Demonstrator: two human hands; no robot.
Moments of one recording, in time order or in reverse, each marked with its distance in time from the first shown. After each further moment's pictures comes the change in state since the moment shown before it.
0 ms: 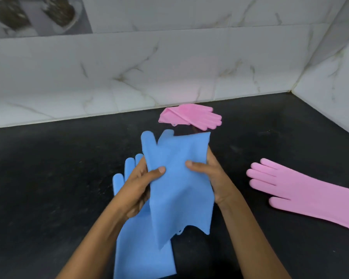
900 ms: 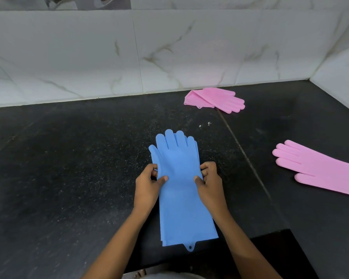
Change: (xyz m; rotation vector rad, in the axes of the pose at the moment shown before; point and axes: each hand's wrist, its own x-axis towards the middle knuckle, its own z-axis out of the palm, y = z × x) left_hand -0.061 -0.041 -0.079 0.672 0.561 -0.030; right_hand -0.025 0.124 0.069 -0.989 0.647 0.174
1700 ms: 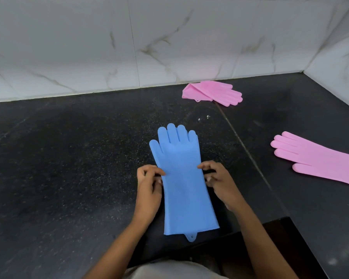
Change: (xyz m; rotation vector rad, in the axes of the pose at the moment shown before) left_hand -0.020 -0.025 -0.008 0.008 -0.032 0.252; right_hand 0.002 0.013 -0.022 0.126 -0.229 0.038
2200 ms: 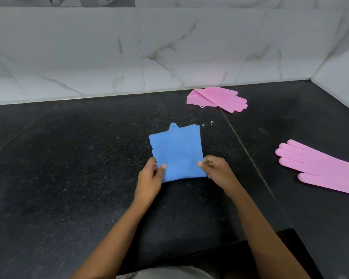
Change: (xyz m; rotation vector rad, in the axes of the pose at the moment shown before) left_hand 0.044 0.008 -0.004 0.068 -0.021 -0.130; right_hand 0.042 -0.024 -0.009 -0.196 -0.026 -0.022
